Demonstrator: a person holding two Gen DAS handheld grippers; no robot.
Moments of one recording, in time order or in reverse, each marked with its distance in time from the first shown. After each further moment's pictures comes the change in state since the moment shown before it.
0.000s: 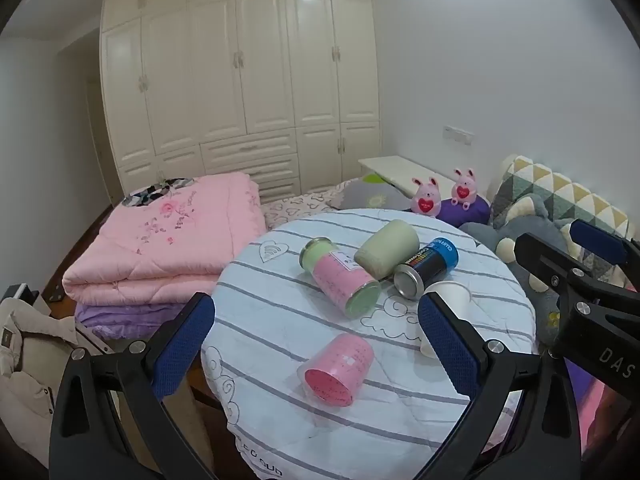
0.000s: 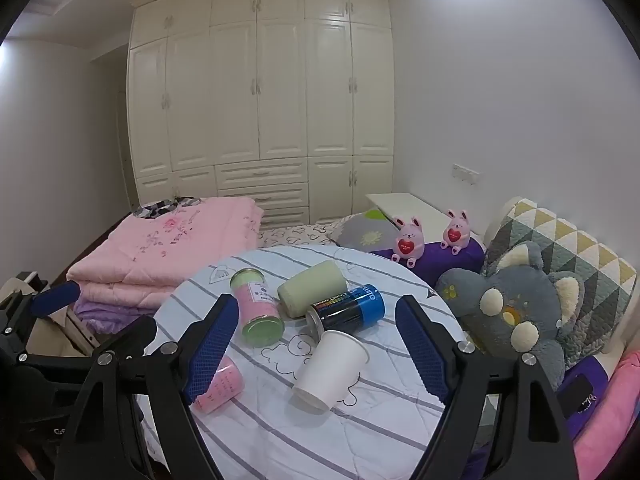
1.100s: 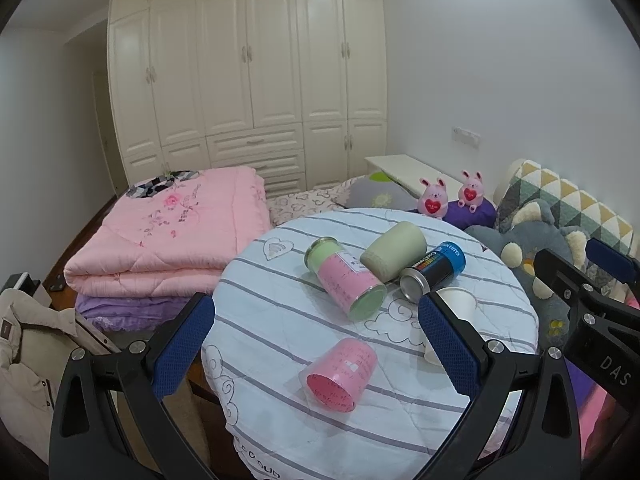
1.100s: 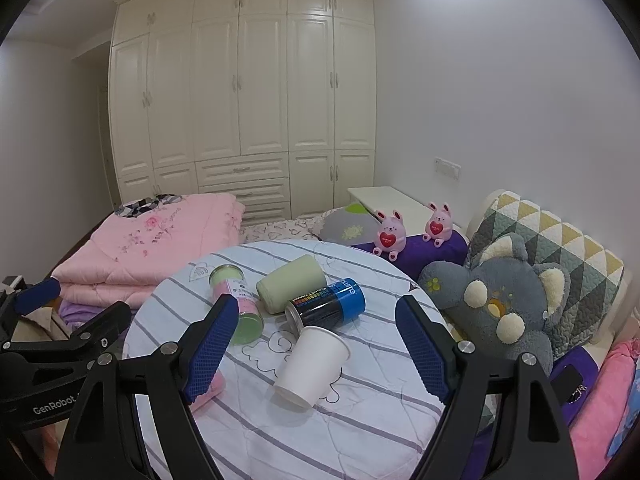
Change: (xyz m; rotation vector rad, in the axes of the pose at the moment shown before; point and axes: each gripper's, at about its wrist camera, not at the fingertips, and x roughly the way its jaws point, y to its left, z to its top) left arm 0.010 0.004 0.004 -0.030 0.026 0.008; right arm 0.005 -0.006 -0.001 0.017 0.024 -0.071
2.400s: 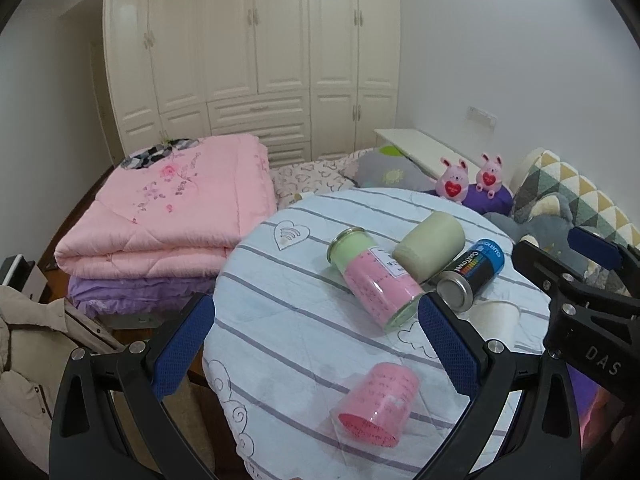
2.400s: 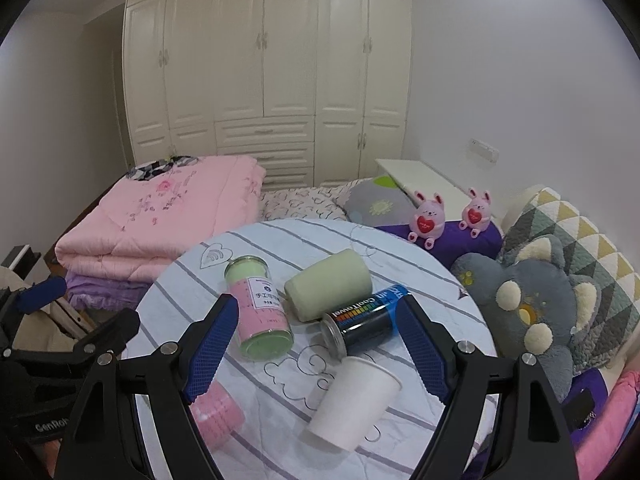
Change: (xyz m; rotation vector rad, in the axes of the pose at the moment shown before) left arm 0.079 0.039 0.020 -0.043 0.138 -0.012; right arm 0.088 0.041 0.029 -0.071 0.156 0.070
